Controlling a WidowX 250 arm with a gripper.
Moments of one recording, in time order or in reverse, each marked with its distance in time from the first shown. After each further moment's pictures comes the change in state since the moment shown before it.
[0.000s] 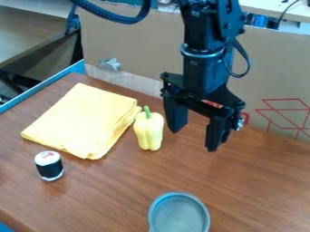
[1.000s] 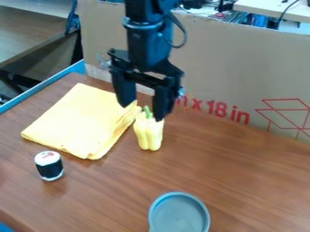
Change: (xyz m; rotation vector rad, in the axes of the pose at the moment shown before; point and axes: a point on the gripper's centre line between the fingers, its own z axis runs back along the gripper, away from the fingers) arm -0.014 0.075 0.015 0.051 0.036 0.135
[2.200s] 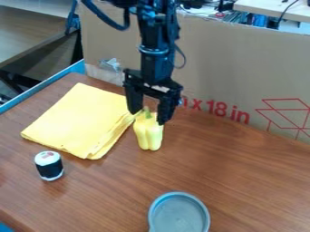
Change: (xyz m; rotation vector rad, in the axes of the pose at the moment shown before) arm 0.061 0.032 -0.067 -0.002 0.106 0.025
